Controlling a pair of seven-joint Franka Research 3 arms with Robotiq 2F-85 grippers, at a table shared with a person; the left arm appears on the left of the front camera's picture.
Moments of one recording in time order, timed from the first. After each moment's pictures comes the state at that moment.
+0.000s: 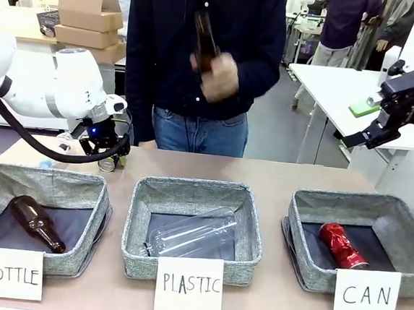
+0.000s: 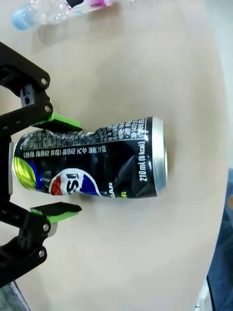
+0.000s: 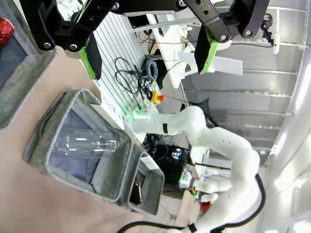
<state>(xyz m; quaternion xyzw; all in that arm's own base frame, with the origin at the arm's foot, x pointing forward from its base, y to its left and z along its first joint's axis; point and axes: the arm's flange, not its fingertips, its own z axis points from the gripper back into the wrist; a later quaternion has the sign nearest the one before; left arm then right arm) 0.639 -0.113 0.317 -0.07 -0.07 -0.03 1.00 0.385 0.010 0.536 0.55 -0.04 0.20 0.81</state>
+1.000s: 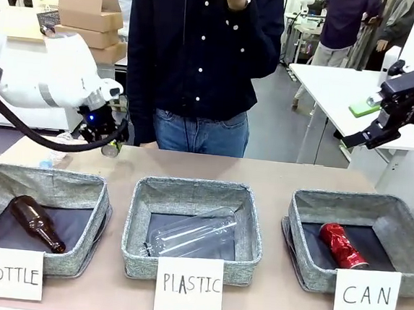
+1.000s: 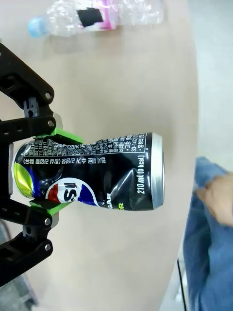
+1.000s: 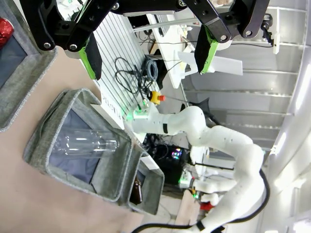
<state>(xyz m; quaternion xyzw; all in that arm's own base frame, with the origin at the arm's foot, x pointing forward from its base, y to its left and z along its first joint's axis) 0.633 -0.106 0.372 -0.10 -0.12 0.00 0.99 0.385 0.010 0.536 0.55 -0.04 0.20 0.81</state>
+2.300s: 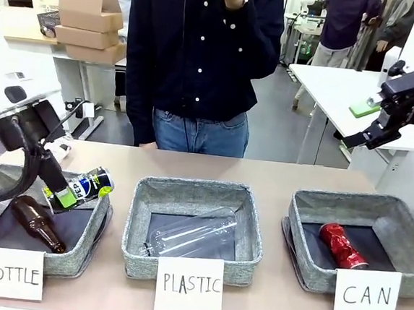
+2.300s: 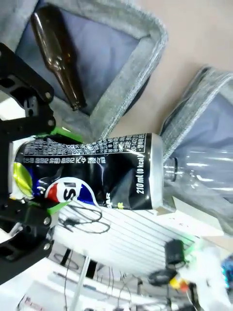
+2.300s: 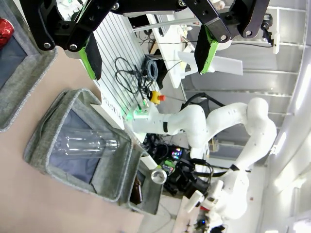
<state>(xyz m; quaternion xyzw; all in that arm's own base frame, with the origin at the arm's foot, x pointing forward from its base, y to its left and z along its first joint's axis) 0.334 -0.105 0.457 -0.26 -0.02 -0.45 0.85 0.386 0.010 0.536 0.55 -0.04 0.20 0.81</state>
